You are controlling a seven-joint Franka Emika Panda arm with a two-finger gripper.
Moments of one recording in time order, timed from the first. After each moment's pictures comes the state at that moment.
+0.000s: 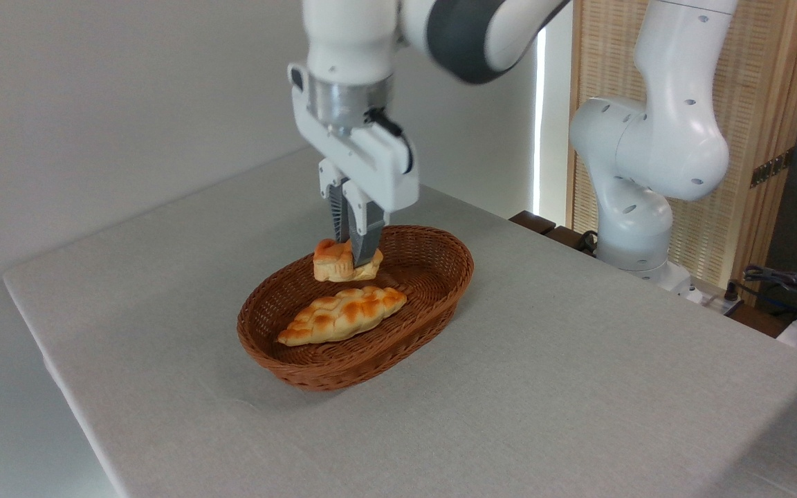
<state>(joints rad) -0.16 -0.34 0.08 -2.19 -0.20 1.93 0.85</state>
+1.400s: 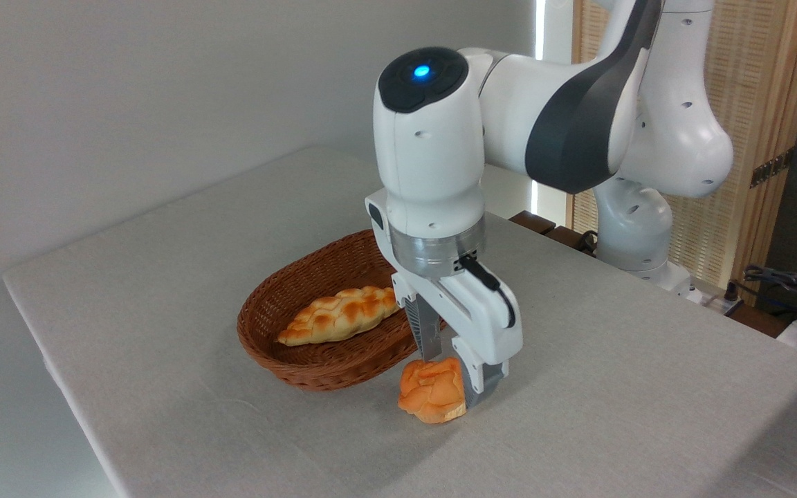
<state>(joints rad) -0.03 -0.12 0.25 -2.16 -0.09 1.93 1.16</state>
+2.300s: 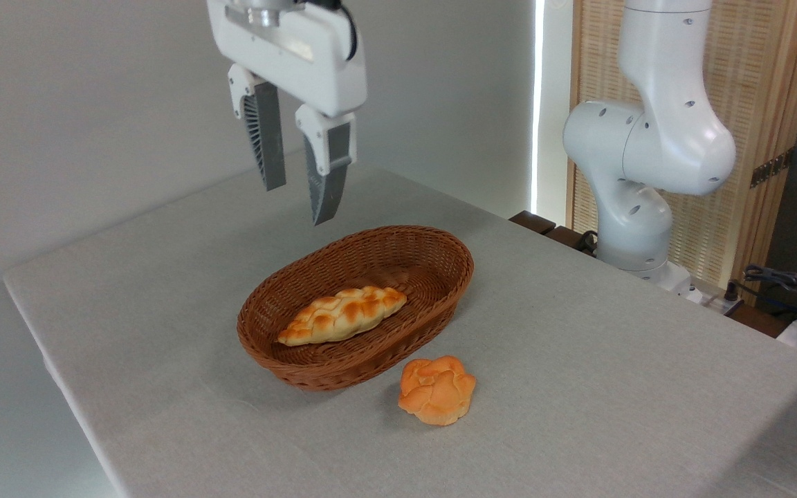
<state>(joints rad) 0.05 -0.09 -0.11 -1.65 -0.16 1.63 0.70</state>
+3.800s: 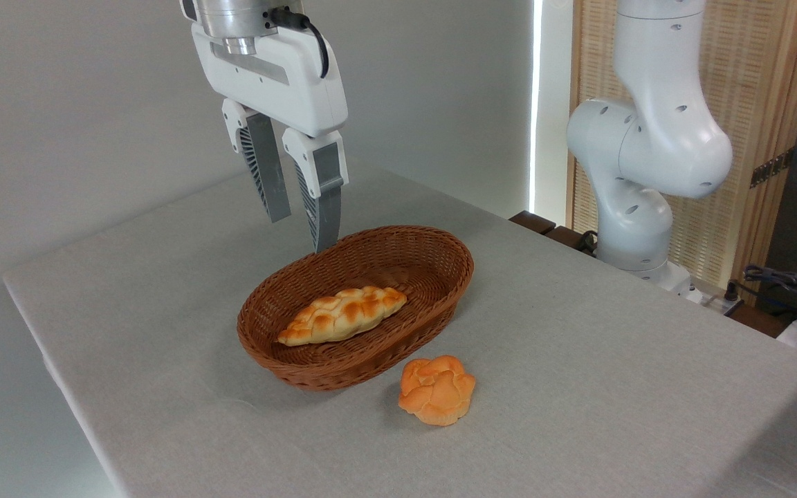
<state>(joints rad) -0.06 -0.01 -0.02 -1.58 -0.02 1.59 0.70</state>
